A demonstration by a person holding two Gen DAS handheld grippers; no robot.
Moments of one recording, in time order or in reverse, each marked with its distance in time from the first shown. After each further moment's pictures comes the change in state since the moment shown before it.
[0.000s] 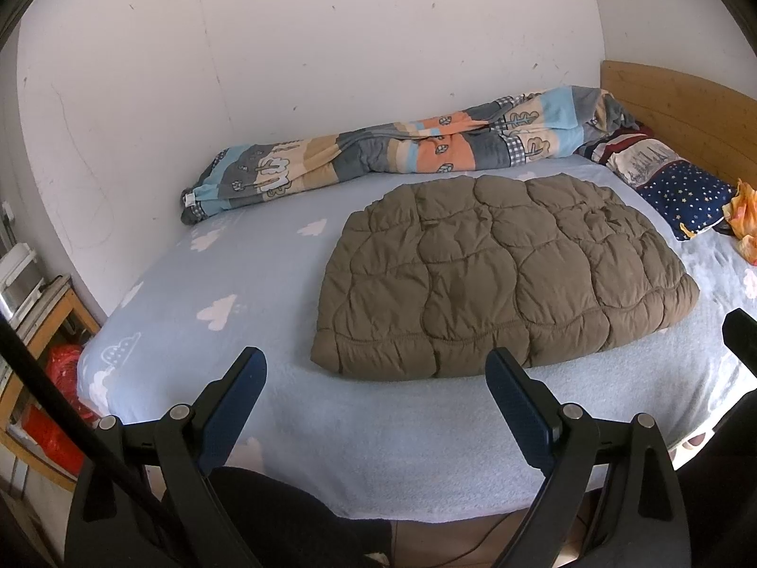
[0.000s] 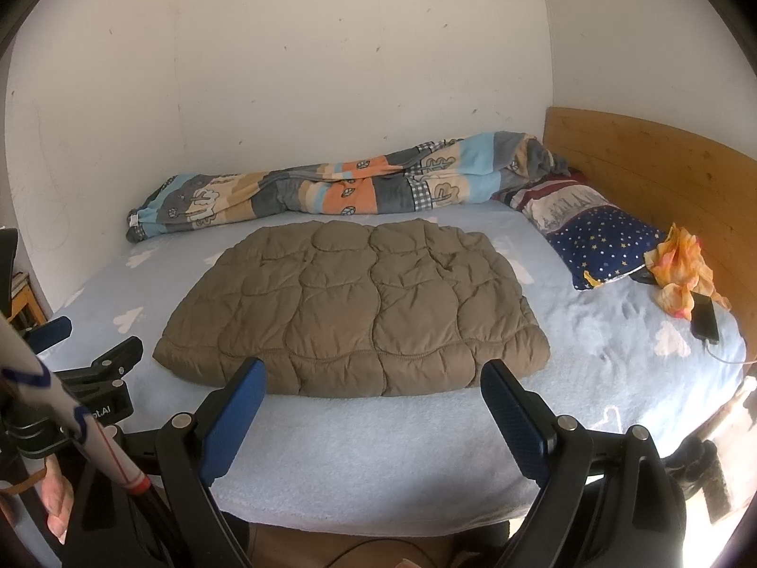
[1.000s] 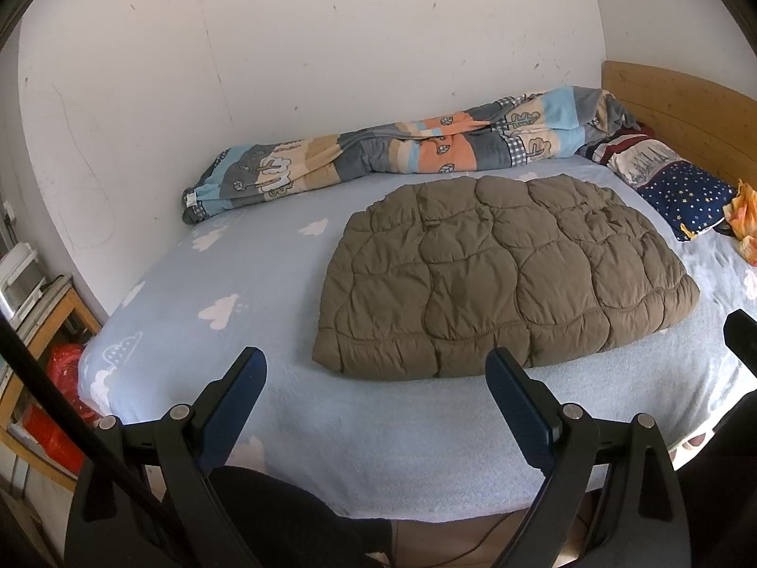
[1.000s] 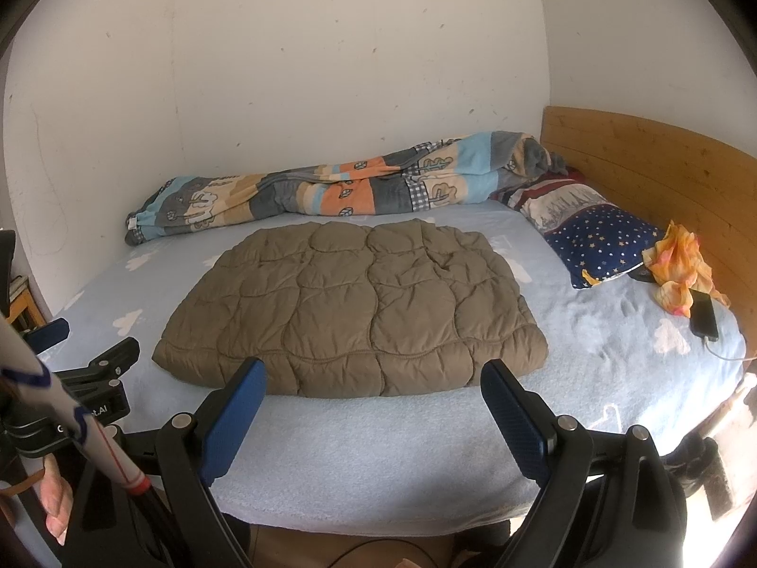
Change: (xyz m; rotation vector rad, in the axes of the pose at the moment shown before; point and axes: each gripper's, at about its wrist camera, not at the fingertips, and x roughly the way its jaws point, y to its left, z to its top) left arm 0.002 0.004 -0.007 0.004 0.007 -0.009; right arm -0.001 -0.003 0.000 0.006 0.000 0.003
